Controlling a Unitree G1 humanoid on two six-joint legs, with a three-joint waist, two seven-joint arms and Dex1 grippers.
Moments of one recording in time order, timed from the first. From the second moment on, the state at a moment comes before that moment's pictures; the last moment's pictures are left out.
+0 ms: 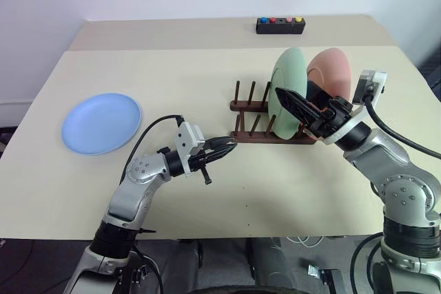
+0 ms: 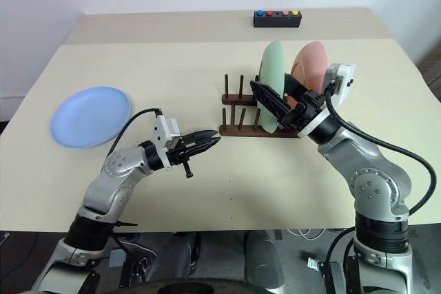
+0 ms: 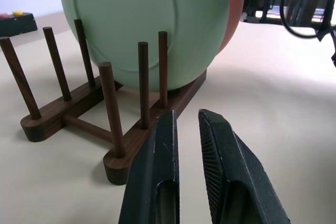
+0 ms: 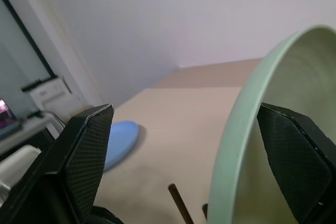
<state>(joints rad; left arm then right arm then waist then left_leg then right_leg) -0.26 0.34 -0.17 -0.16 -0.33 0.17 -0.86 -0.30 -0.54 -0.25 -0.43 1.04 0.64 0.41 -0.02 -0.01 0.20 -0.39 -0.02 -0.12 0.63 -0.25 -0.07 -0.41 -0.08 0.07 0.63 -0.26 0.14</state>
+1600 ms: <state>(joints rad) -0.47 0.63 0.38 0.20 -0.15 0.59 -0.10 -0.58 -0.62 0.20 -0.34 0.31 0.23 0.81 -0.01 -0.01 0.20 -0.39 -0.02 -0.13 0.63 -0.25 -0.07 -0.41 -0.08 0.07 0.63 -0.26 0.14</state>
